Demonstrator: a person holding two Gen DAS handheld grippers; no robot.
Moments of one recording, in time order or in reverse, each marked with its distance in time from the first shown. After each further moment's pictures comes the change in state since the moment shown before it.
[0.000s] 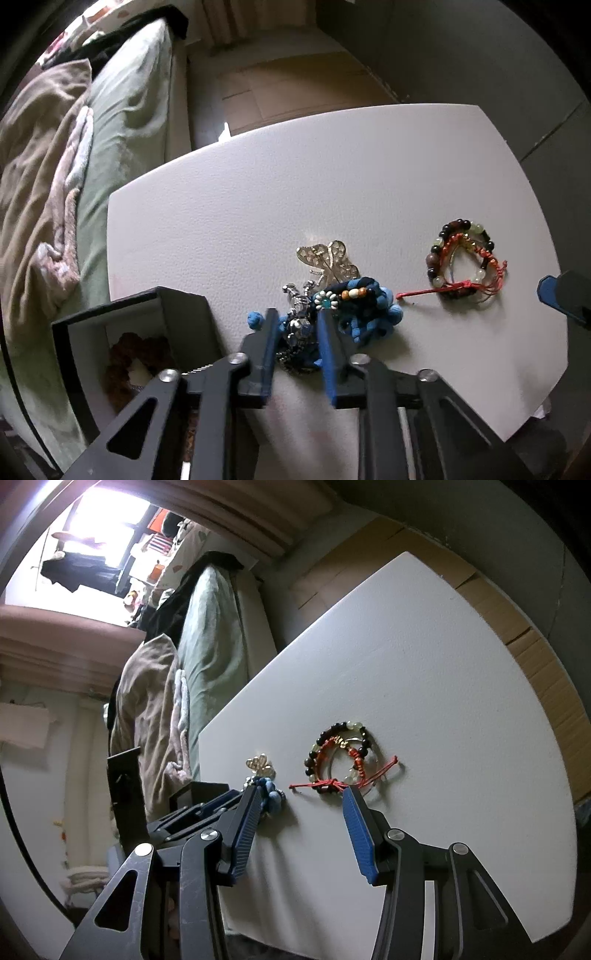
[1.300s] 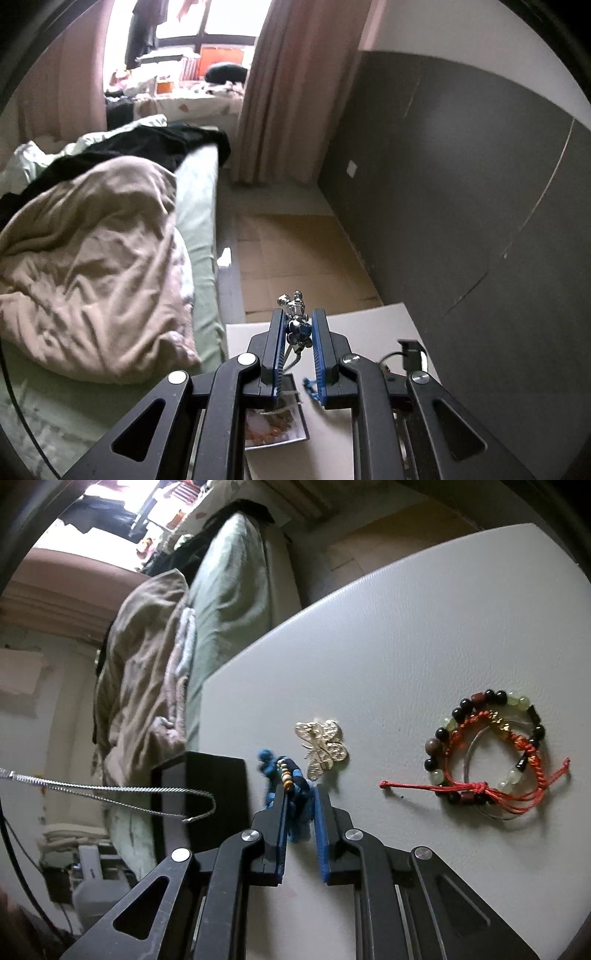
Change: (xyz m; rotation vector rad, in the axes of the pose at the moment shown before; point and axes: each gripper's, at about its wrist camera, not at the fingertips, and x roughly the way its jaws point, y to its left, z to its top) left arm -0.276 0.134 -0.040 -0.191 -0.572 -0.193; right arm 0.094 0.061 -0.012 -0.139 0.089 -0.008
